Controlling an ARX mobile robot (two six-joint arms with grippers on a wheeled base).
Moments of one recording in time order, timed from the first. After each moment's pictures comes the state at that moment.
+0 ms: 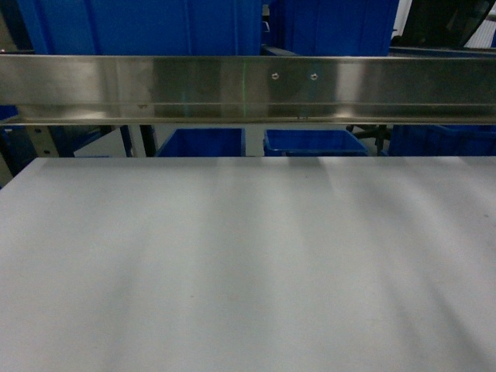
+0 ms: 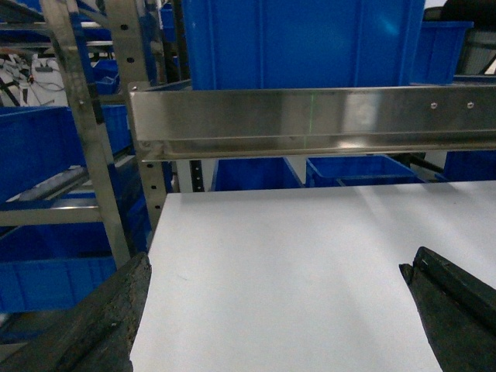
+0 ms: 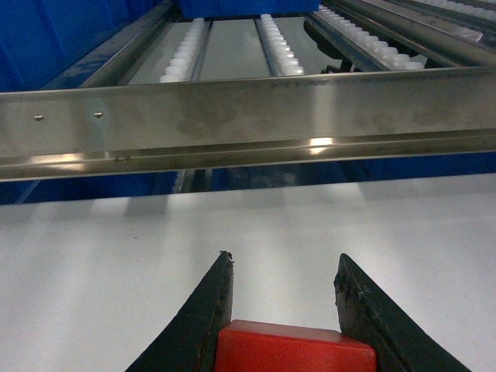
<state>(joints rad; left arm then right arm) 0.00 0.01 0.01 0.00 0.00 0.00 0.03 1.35 0.75 0.34 0.03 0.06</state>
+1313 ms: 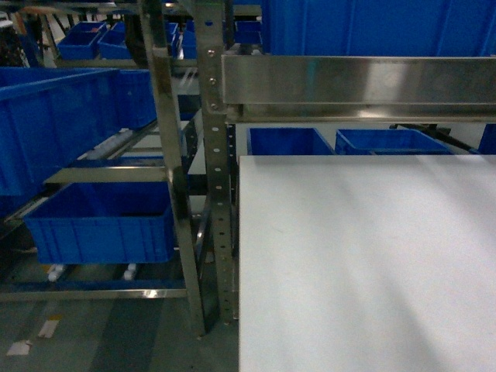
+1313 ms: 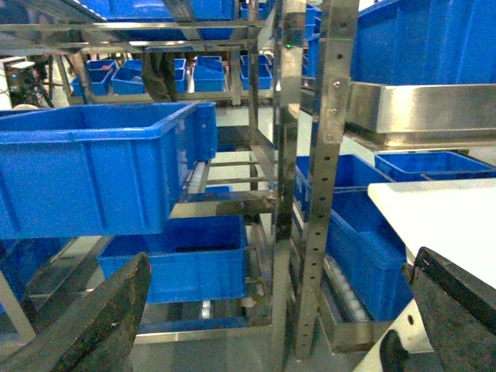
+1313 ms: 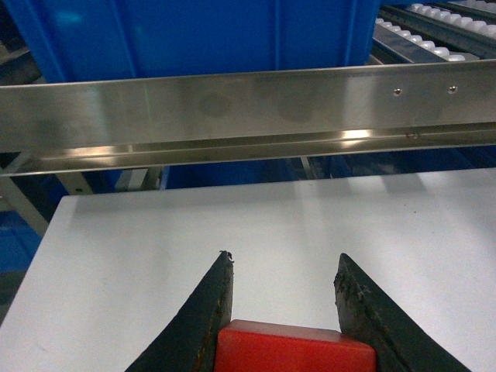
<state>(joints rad) 0.00 0.01 0.01 0.00 0.00 0.00 0.03 1.35 0.75 0.34 0.03 0.06</state>
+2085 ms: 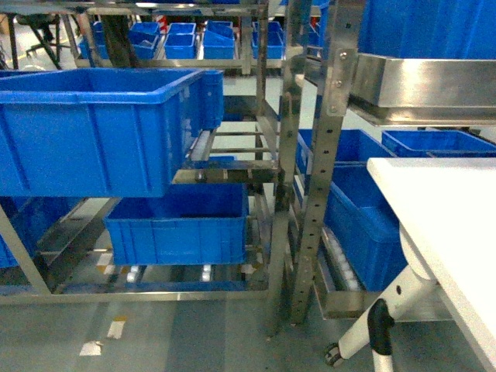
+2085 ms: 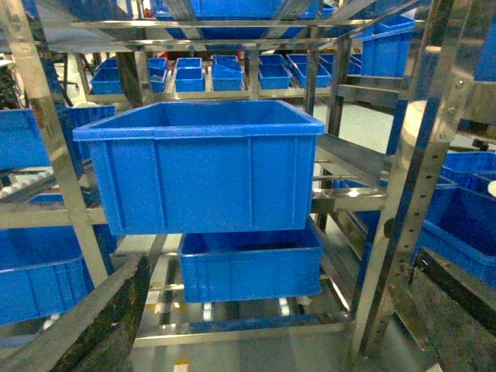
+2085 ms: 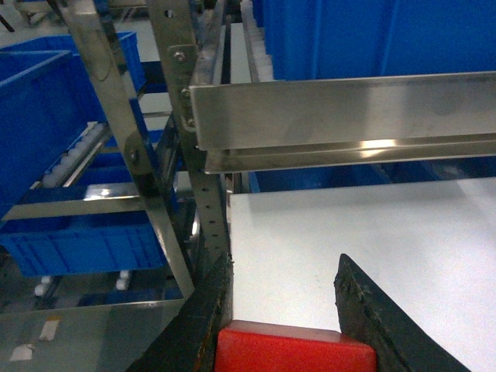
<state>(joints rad) 0.00 0.01 0.01 0.00 0.00 0.00 0.03 1.35 0.75 0.35 0.03 0.06</state>
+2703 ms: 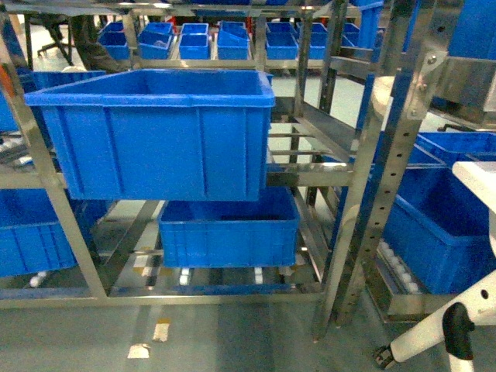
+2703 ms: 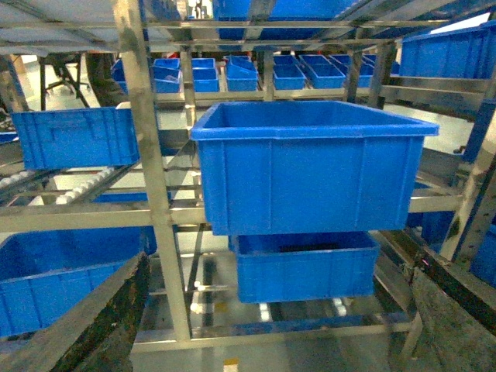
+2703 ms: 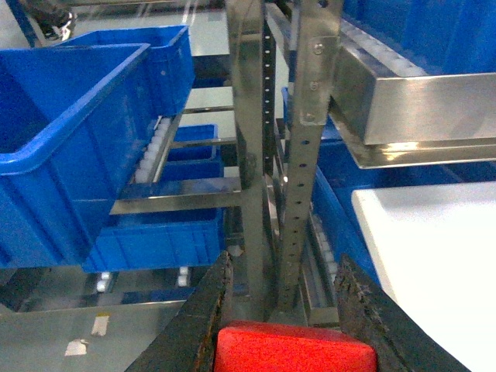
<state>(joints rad) 0.00 0.01 0.01 0.00 0.00 0.00 0.03 1.35 0.75 0.35 0.03 0.06</state>
